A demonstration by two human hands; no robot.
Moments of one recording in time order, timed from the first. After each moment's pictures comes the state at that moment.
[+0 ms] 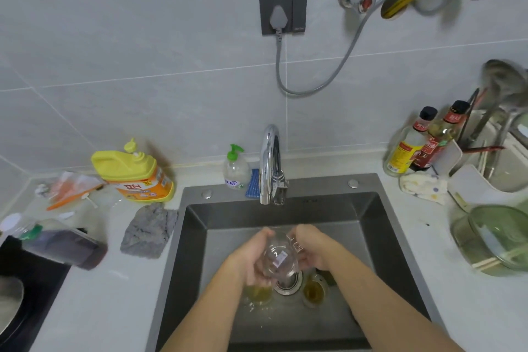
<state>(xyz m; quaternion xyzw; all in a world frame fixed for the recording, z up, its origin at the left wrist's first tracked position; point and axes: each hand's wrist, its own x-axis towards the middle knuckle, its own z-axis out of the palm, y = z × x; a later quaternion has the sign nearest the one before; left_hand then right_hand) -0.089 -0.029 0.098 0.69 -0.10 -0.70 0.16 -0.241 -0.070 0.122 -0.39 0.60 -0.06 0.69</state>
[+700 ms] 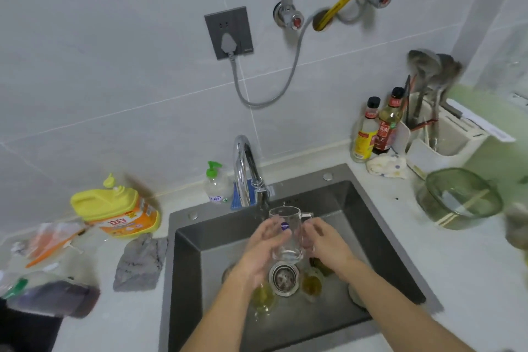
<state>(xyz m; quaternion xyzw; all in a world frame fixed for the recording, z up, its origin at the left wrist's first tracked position) -0.120 -0.016 0.115 0.56 -0.30 -0.68 0.37 -0.298 -0.018 0.120 -0.43 0.61 -0.30 0.59</state>
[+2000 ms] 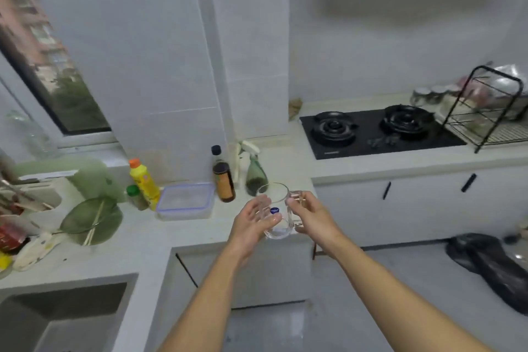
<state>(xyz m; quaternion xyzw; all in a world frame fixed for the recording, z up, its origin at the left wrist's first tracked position) -0.480 0.383 0.194 0.11 -0.65 -0.75 -0.02 -0.498 0.560 0.236 -0.01 0.75 -0.65 0.14</state>
